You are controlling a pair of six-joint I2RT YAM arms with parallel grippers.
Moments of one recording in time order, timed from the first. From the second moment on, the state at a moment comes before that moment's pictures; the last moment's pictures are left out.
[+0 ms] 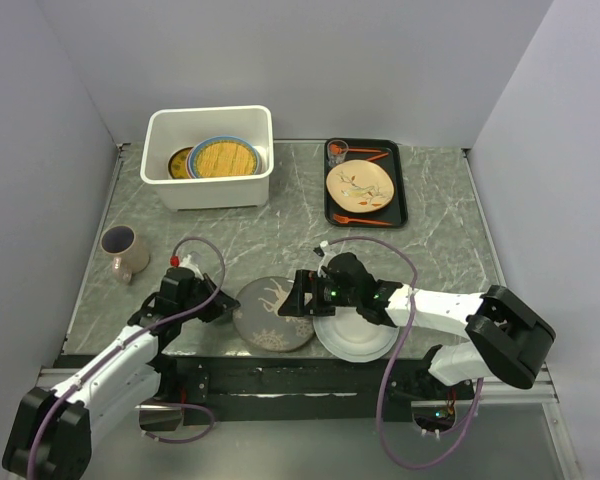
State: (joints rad) left arm -0.35 0.80 0.22 -0.13 0.24 -0.90; right arm 0.87 1.35 0.54 0.20 -0.32 0.88
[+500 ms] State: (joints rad) left arm -0.35 0.88 0.24 -0.06 0.15 -0.92; right arm 0.87 1.35 0.55 0.17 -0.30 0.86
